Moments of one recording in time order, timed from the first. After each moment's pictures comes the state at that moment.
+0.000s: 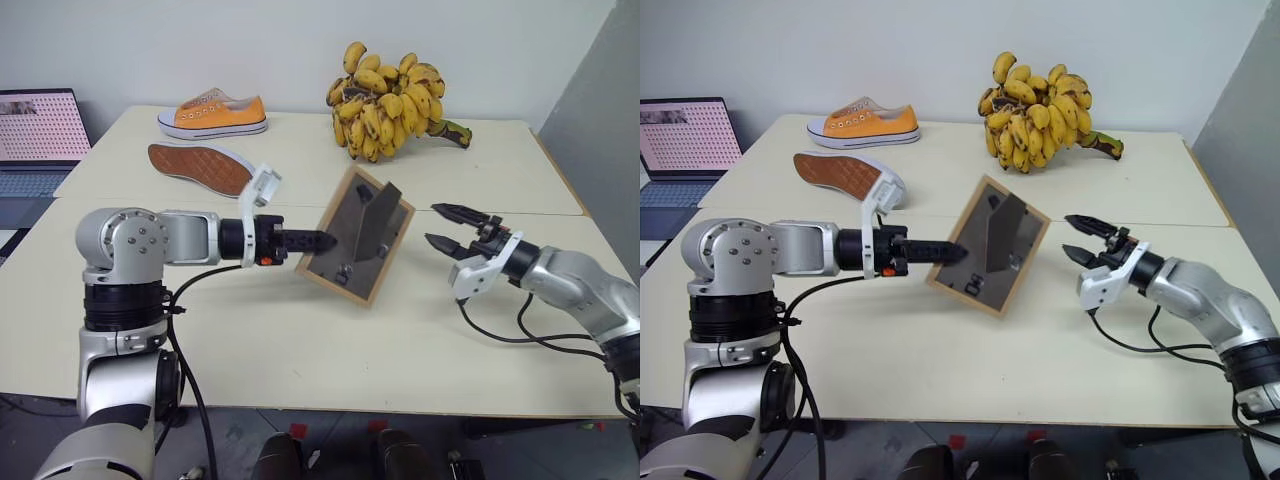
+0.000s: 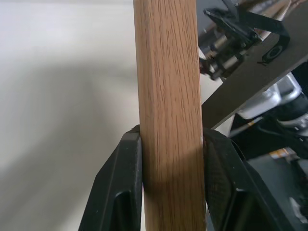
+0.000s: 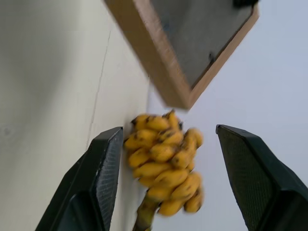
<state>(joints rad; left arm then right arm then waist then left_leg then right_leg) -0.87 0.53 0.20 0.01 -0.95 1.59 -0.59 -0.61 -0.83 0.26 0.34 -0.78 -0.83 -0.03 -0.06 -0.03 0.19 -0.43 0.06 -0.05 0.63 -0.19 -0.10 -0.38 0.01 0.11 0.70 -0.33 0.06</state>
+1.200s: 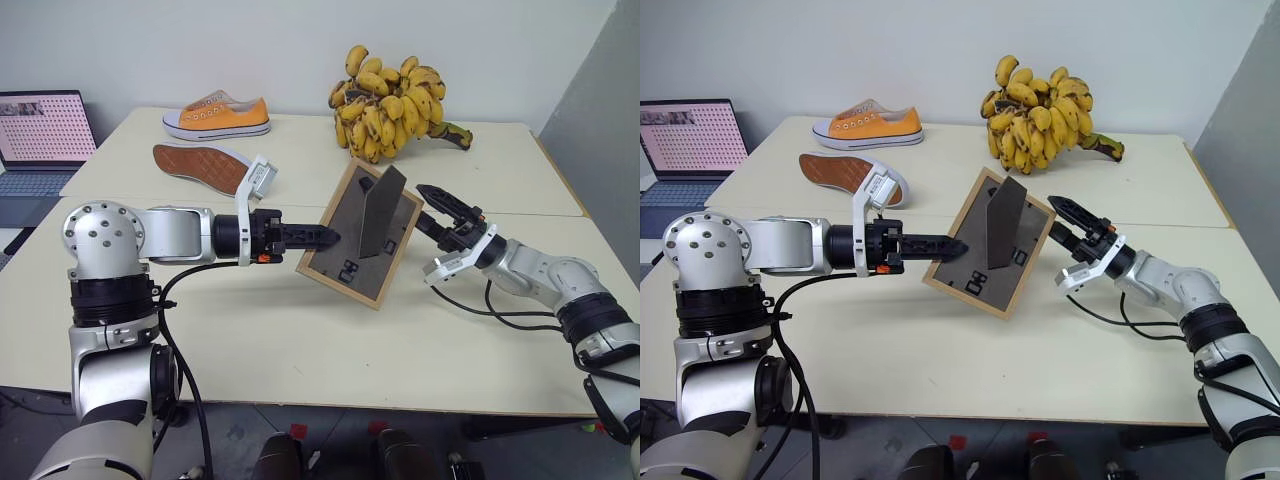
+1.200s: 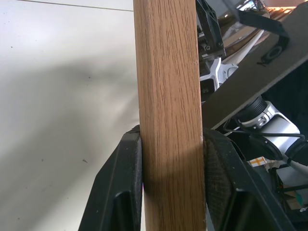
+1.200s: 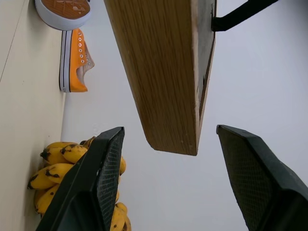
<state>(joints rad) -0.90 0.57 0.25 0.10 -1.38 1.61 -0.23 -0.82 -0.74 0.44 0.64 -1.09 -0.82 -0.67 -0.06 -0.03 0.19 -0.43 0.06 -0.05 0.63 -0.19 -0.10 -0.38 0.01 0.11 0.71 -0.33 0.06</state>
